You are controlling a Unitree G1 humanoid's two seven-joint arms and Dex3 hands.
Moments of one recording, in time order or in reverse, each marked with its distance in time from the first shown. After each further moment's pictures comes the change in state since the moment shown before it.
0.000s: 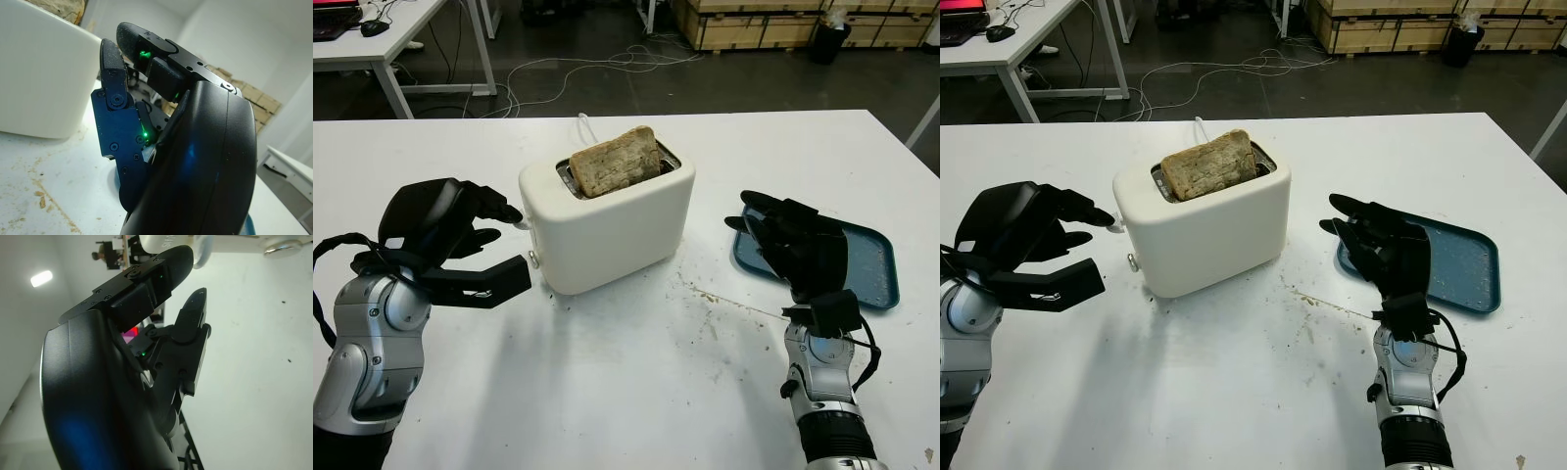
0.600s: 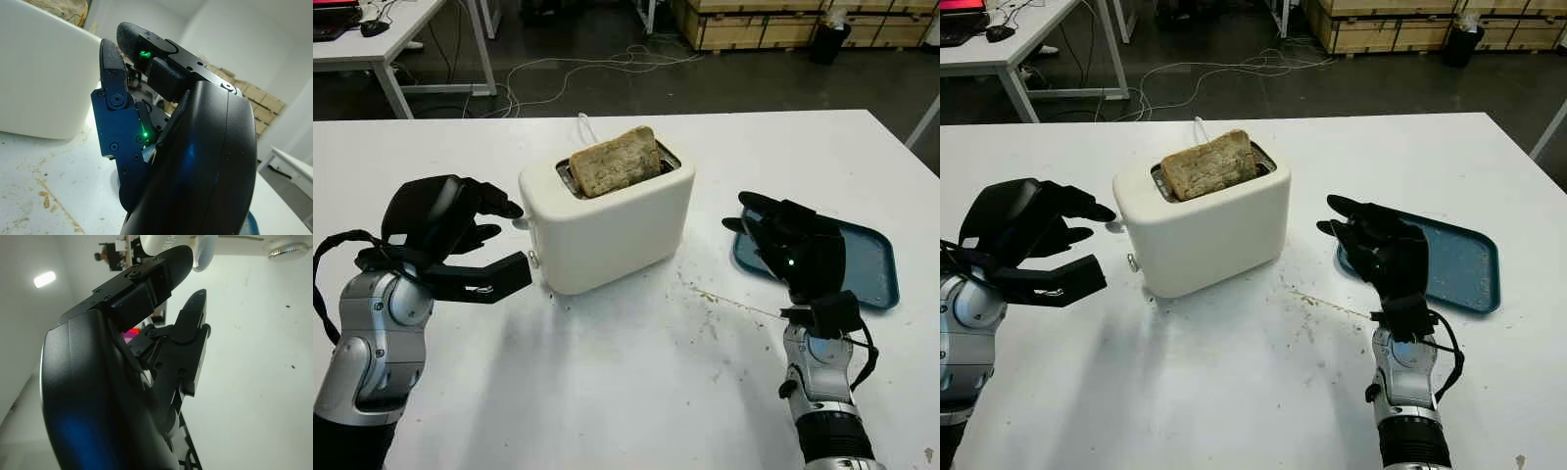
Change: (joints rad) left arm -0.011 -0.007 -0.002 0.042 -0.010 -0.037 0.031; right arm 0.001 0.005 -0.001 0.000 0.012 0.000 0.017
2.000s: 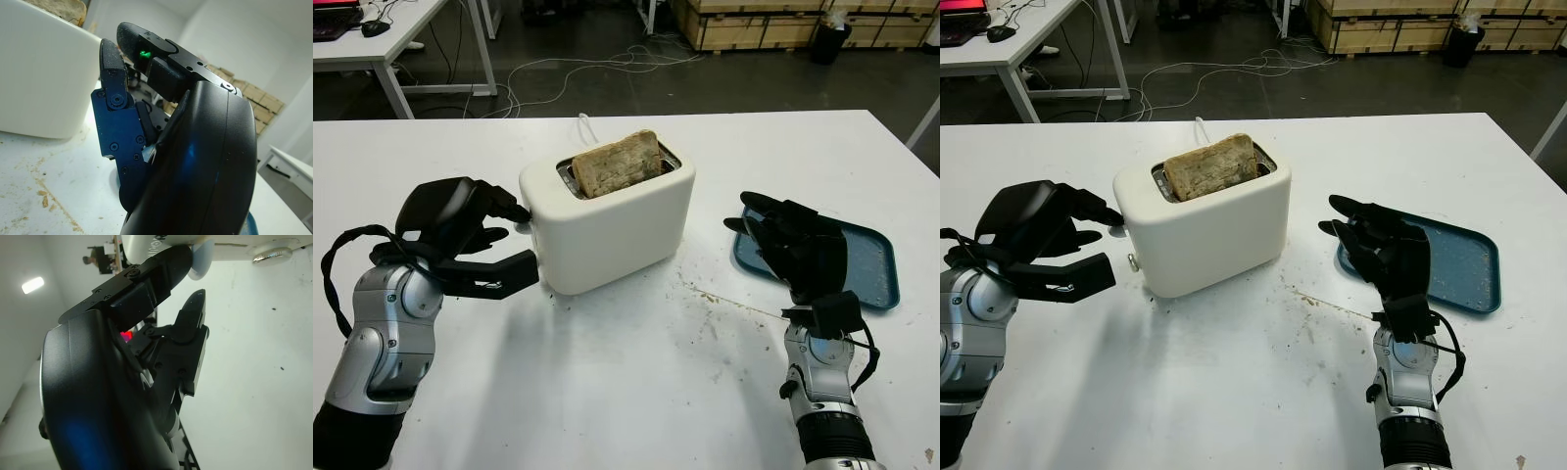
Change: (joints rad) left arm -0.033 -0.005 -0.047 0.059 0.007 0.016 -0.029; right arm 0.001 0.000 -0.007 0.000 -0.004 0.000 -0.001
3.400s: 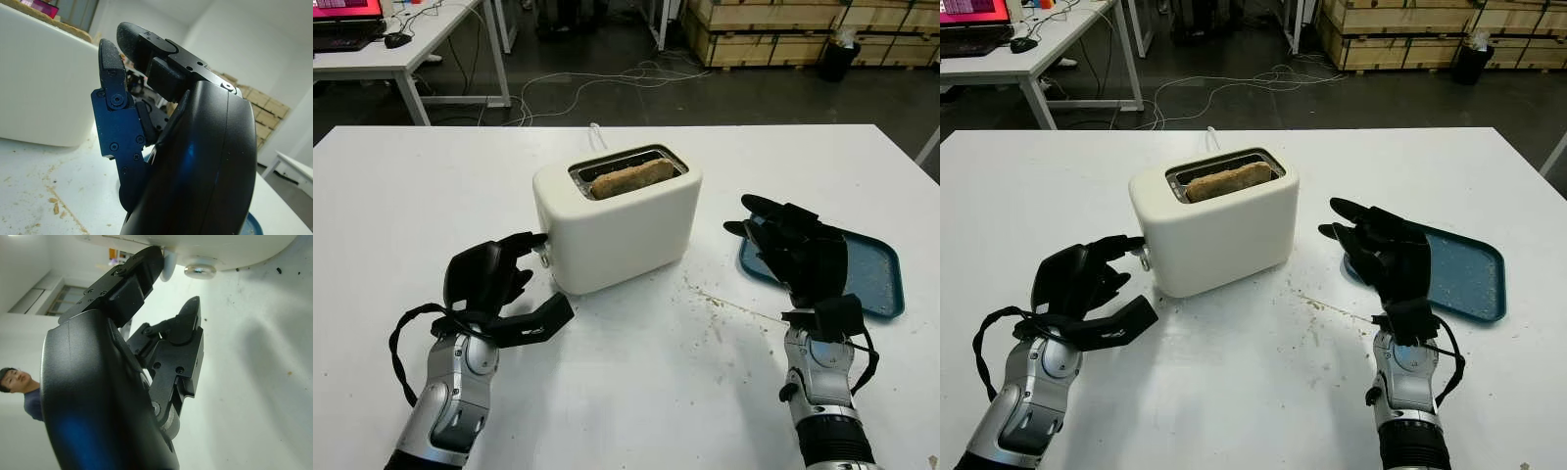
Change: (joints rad) left arm 0.178 -0.203 -0.129 0.140 -0.033 0.008 0.378; right arm 0.012 0.004 0.001 -0.001 0.021 0.001 0.009
